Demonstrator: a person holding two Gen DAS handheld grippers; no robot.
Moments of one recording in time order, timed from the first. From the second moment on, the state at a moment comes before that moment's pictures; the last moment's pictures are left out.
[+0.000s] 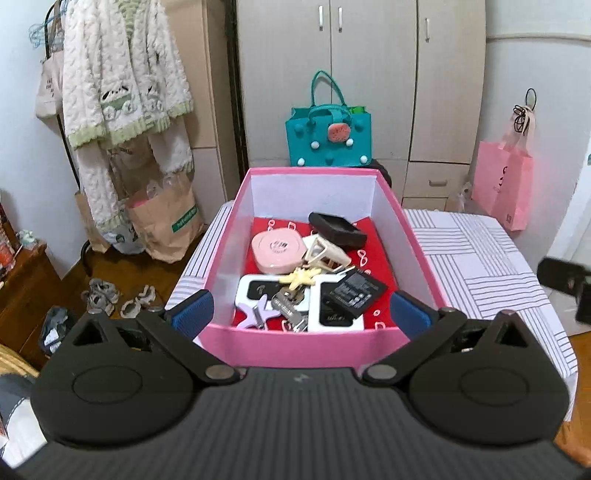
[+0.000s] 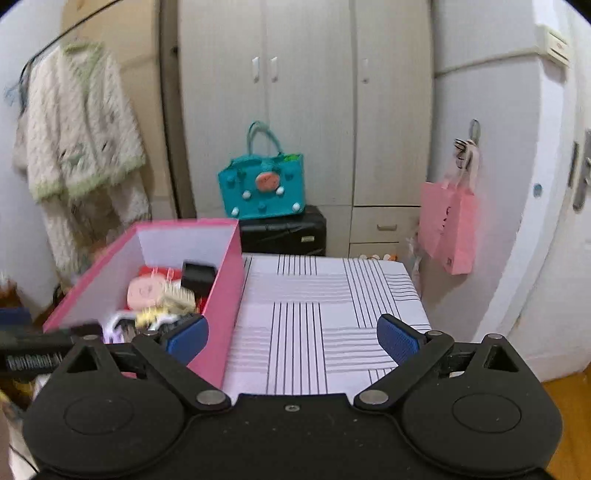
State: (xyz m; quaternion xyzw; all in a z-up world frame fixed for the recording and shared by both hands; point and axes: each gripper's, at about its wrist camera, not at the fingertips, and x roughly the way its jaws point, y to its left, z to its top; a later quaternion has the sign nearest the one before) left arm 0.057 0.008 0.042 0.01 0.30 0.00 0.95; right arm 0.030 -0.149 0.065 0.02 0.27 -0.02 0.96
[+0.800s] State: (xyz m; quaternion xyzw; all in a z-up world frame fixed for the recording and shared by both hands) left arm 0.041 -0.008 0.034 0.04 0.29 0.00 0.96; right arm 0.014 -0.158 0.051 0.02 0.26 -0.05 0.96
